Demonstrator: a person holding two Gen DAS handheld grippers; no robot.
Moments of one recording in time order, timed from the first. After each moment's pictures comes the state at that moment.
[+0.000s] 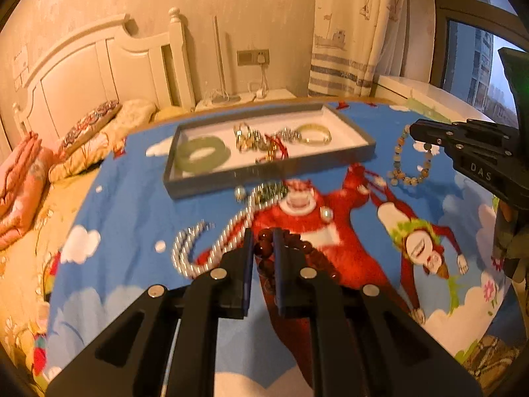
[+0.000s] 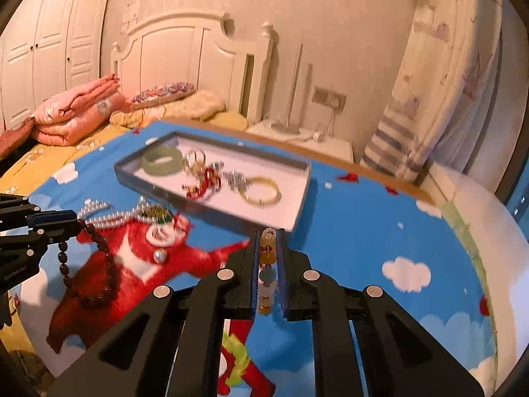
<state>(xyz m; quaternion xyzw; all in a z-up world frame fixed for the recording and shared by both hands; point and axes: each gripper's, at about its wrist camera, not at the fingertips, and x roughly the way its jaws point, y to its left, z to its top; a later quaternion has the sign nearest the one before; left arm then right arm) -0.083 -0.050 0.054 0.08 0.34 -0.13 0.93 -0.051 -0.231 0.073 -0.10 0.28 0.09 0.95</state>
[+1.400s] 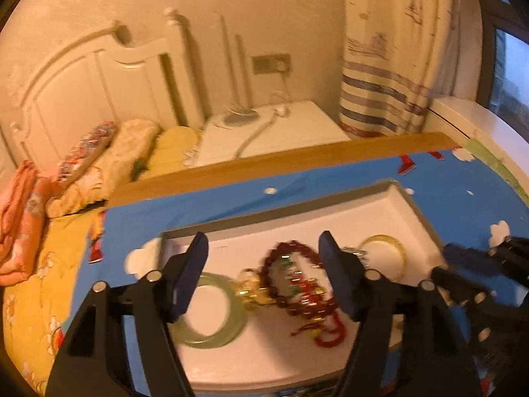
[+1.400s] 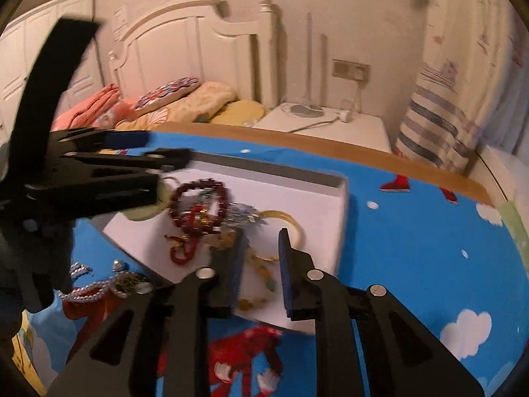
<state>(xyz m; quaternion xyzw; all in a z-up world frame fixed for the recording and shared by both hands) 0.139 -0.089 0.082 0.10 0.34 -0.08 0.93 0.075 -0.236 0.052 -0.02 0.34 0.13 0.93</state>
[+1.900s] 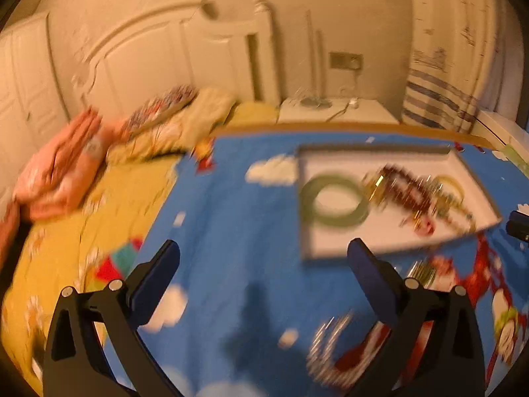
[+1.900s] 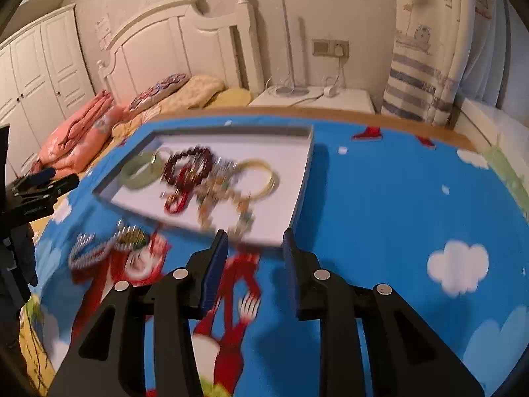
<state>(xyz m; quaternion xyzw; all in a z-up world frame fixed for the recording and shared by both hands) 0.027 0.043 0.061 0.04 0.35 0.04 0.93 0.022 -0.265 0.033 0.02 0.38 0.13 0.92</state>
